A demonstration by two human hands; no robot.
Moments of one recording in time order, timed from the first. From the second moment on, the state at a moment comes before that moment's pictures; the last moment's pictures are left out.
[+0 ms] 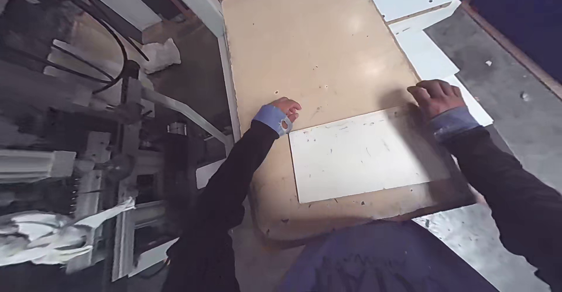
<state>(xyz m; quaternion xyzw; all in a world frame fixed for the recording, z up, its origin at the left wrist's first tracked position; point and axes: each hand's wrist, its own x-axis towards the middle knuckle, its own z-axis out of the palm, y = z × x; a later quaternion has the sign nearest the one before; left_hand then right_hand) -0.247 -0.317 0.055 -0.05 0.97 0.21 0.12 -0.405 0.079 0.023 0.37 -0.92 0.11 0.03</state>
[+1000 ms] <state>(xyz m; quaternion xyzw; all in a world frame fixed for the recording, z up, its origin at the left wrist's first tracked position) -0.178 -0.295 -0.025 0.01 0.97 0.24 -0.01 -0.221 0.005 -0.039 0.61 -0.75 0.25 -0.06</state>
